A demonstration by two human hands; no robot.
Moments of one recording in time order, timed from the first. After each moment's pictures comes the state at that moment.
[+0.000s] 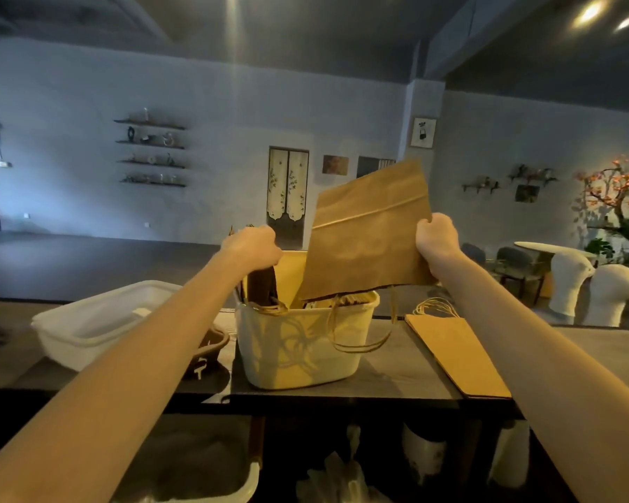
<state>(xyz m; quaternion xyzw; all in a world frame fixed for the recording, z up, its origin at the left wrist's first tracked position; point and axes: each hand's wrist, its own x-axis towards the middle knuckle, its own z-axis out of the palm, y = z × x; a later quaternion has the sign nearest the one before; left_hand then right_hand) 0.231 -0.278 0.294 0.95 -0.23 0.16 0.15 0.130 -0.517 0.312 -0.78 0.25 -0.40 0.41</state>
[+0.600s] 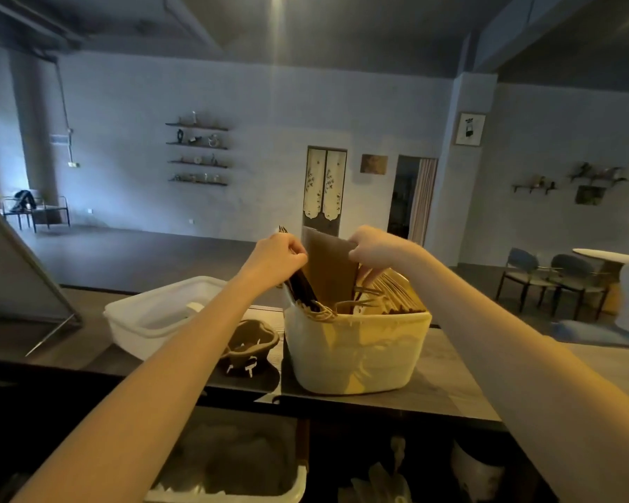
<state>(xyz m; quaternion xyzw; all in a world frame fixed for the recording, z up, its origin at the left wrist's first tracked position) 0.235 -0.225 0.267 0.87 -0.25 0.18 0.39 0.188 -0.385 0.312 -0.97 0.04 -0.08 0.23</state>
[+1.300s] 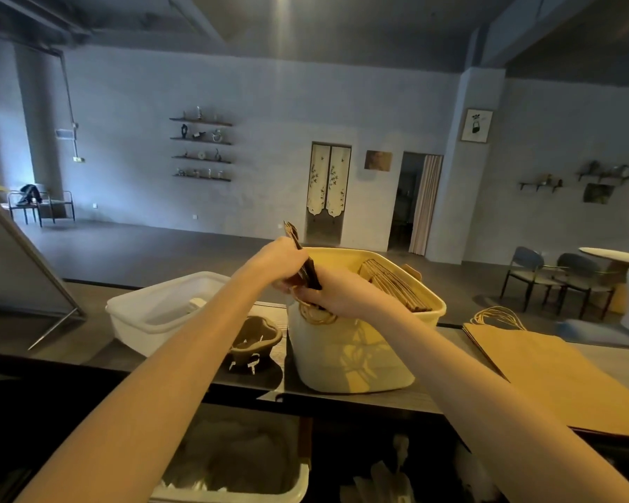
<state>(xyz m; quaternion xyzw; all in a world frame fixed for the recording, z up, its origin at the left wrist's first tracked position) 0.229 -0.228 0.276 0.90 -0.14 0.04 0.41 0.180 -0.333 0.255 -0.98 -0.10 -0.09 0.13</state>
